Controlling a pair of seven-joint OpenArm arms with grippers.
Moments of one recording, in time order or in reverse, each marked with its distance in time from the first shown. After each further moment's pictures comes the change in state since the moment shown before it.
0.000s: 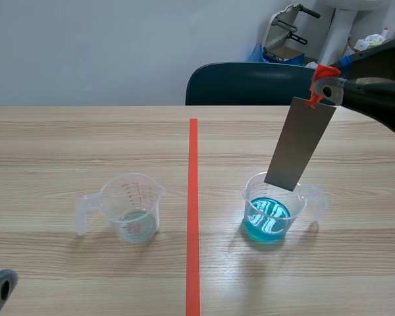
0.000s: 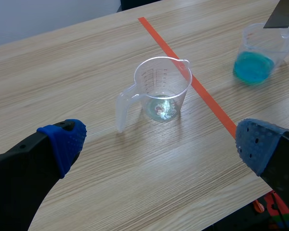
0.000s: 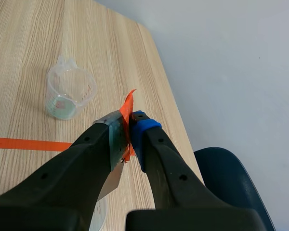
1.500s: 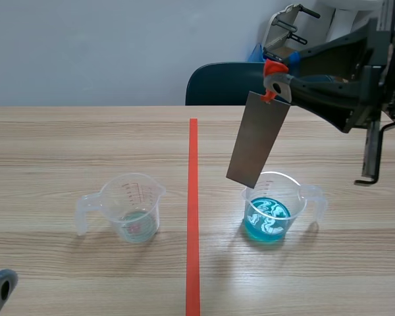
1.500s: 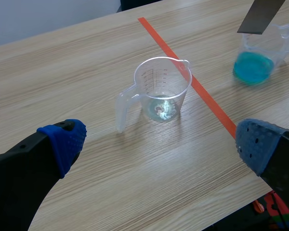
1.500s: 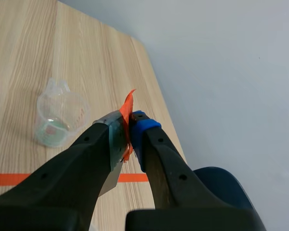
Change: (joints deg) left arm 0.0 0.0 0.0 0.0 0.0 0.0 0.0; right arm 0.5 -11.3 -0.1 7.8 -0.6 0.0 -11.8
